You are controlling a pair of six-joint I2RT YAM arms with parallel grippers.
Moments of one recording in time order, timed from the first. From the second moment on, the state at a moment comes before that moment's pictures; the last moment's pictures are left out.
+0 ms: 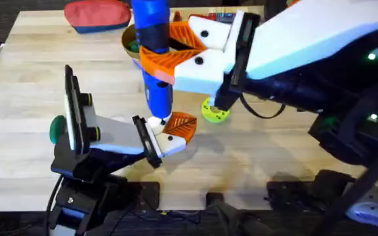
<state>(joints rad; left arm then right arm) -0.23 0.01 0.01 -0.08 0.91 -0.08 0.85 1.05 0.72 0.45 -0.39 -0.03</state>
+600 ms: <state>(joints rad) -0.23 0.01 0.01 -0.08 0.91 -0.08 0.85 1.05 0.72 0.45 -0.39 -0.02</state>
